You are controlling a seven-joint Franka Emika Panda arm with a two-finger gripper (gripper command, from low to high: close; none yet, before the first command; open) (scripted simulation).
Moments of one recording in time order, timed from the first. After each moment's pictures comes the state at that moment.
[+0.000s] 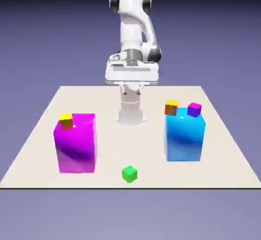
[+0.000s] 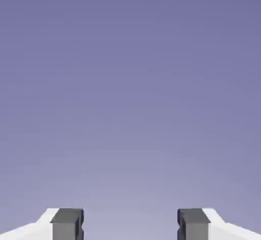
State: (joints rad) arm -0.01 -0.53 0.02 -2.78 0.00 3.01 0.78
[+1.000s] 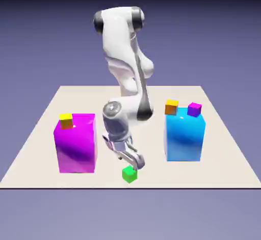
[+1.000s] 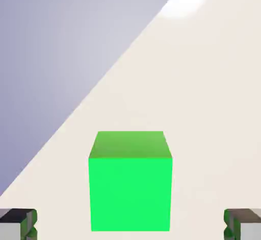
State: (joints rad) arm -0.38 0.49 0.31 -2.26 0.05 2.55 1.50
